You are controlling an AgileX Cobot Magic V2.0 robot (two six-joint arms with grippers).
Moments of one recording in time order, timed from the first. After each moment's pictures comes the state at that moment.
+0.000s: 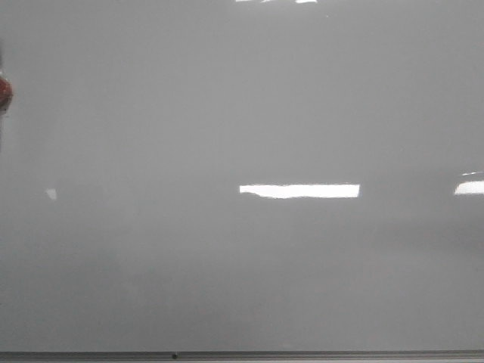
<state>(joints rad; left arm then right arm) -0.04 -0.01 0.01 -0.04 0.00 0.05 -0.03 -0.01 0.03 0.00 0.02 0.04</state>
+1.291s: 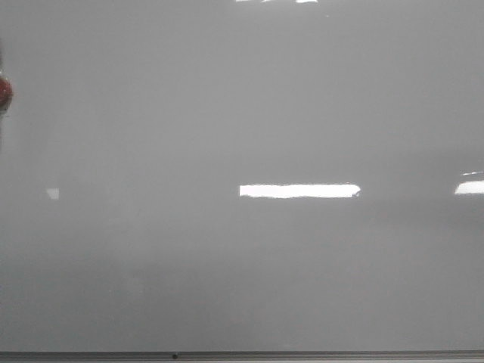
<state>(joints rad) -0.04 -0.01 0.01 -0.04 -0.09 0.05 -0.03 -0.01 -0.08 0.00 0.05 0.04</state>
